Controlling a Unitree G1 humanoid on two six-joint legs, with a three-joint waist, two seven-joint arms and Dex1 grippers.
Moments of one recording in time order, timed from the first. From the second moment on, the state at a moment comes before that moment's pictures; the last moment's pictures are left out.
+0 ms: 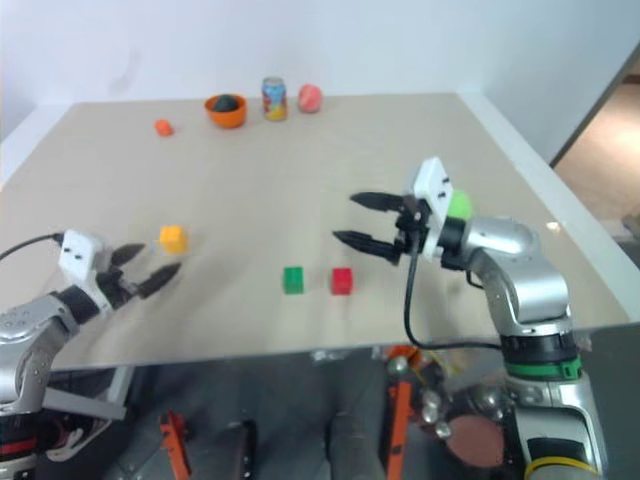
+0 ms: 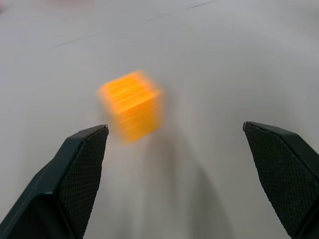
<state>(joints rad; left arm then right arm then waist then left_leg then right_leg) -0.18 0.56 0.33 -0.08 -0.33 0.46 -0.56 -0.61 -0.64 -0.02 -0.12 0.49 0.43 1.05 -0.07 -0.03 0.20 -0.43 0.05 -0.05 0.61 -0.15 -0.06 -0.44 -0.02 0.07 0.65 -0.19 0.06</state>
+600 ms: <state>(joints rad) -0.31 0.51 0.28 0.01 -0.37 0.62 -0.46 -0.57 -0.67 -0.02 -0.16 0.52 0.46 1.07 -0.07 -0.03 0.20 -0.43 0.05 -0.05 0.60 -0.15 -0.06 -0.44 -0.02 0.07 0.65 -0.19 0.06</state>
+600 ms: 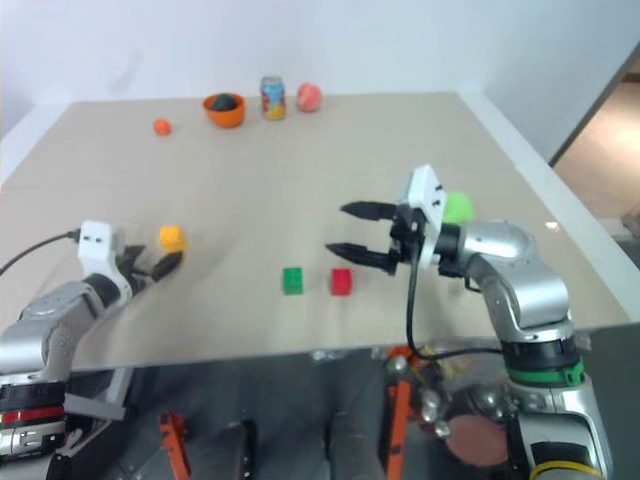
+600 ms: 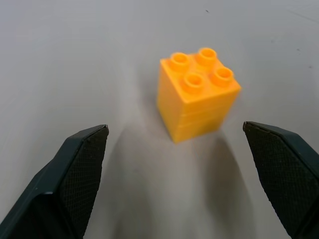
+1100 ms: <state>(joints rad) -0.46 0.45 0.17 0.13 -0.29 0.61 -0.39 -0.56 -0.67 -0.02 -0.16 0.53 0.46 1.04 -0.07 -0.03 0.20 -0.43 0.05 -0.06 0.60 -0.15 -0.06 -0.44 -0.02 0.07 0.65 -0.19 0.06</state>
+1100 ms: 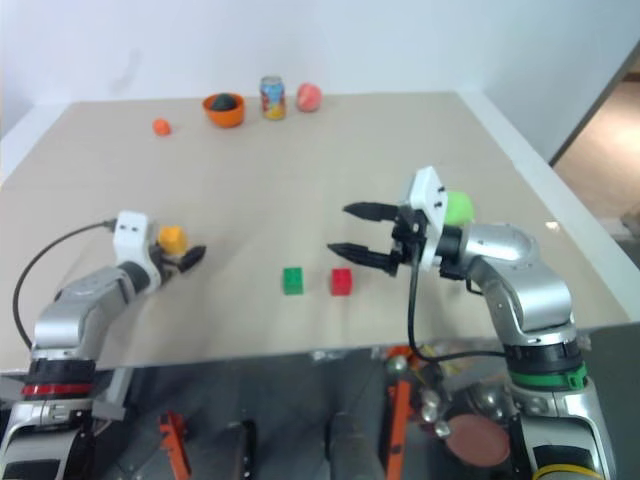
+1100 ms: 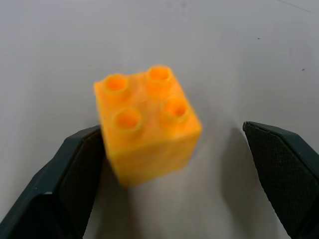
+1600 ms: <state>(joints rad) -0.47 0.46 0.15 0.19 -0.24 0.51 -0.41 -0.56 -0.68 -0.02 -0.16 0.53 0.46 1.02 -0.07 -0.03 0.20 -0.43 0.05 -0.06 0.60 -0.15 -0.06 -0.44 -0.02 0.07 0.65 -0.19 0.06</state>
